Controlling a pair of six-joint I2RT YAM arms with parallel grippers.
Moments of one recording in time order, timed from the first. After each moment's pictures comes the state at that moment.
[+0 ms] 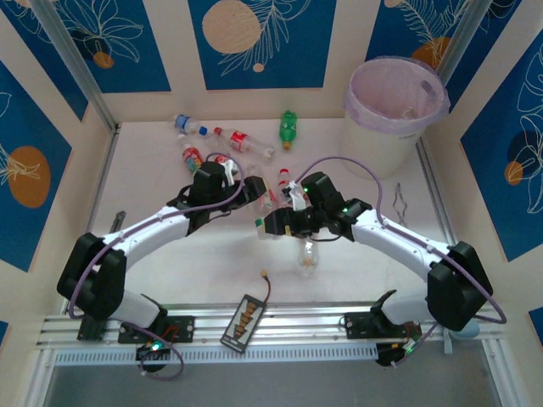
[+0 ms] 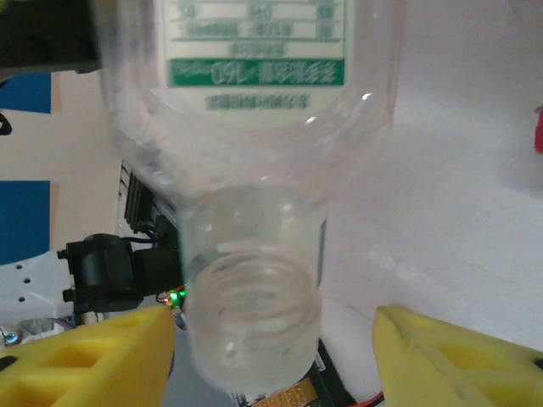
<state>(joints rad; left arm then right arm) -0.55 1.45 0.89 0.08 0.35 -0.91 0.66 1.35 0.90 -0.36 -0.61 0.69</state>
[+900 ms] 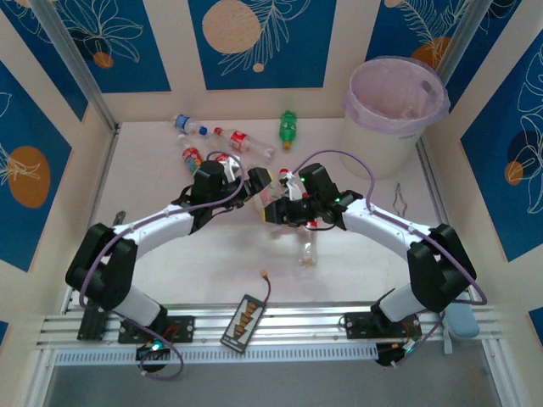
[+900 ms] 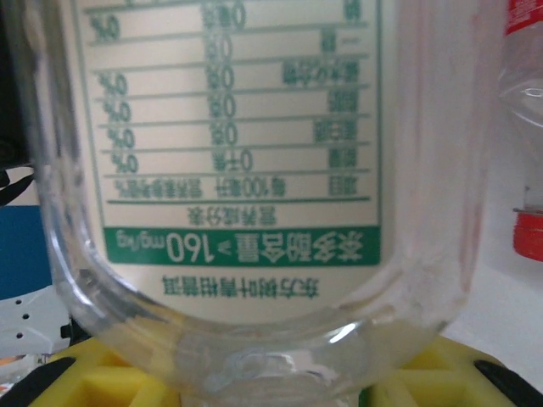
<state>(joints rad) -0.52 1.53 0.86 0.27 0.42 -1.02 0.61 1.48 0.95 -0.28 -0.63 0.66</state>
